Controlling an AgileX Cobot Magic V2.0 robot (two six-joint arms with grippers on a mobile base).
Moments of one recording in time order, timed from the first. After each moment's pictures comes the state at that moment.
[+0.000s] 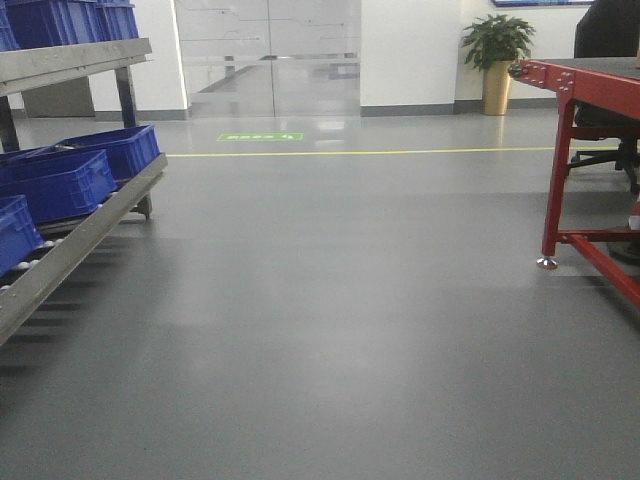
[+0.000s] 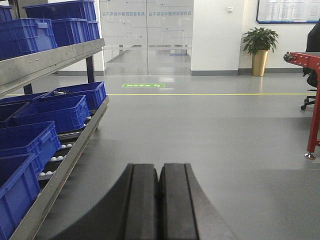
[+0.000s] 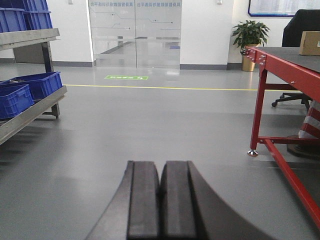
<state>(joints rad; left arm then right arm) 0.02 0.00 0.00 -0.04 0.05 0.08 -0.04 0.00 0.00 0.10 0.08 -0.05</state>
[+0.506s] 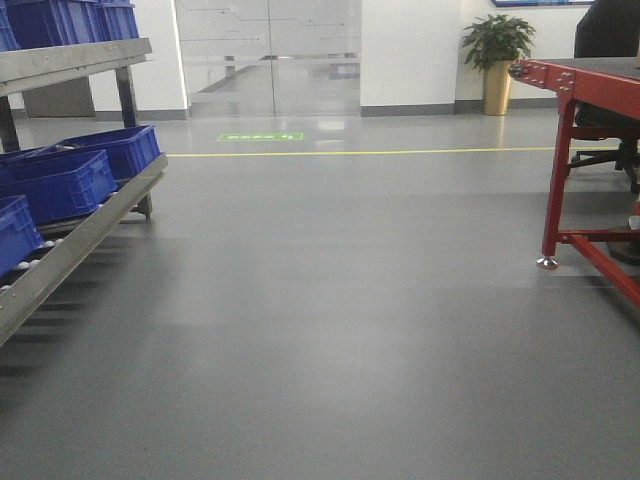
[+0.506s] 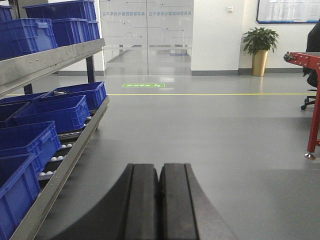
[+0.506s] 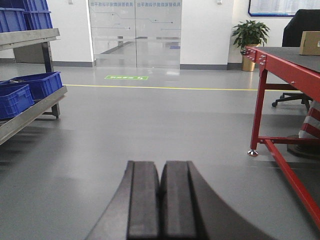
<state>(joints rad) 0.02 0.00 0.00 -0.04 0.05 0.08 -0.04 0.00 0.00 0.10 0.08 -0.05</state>
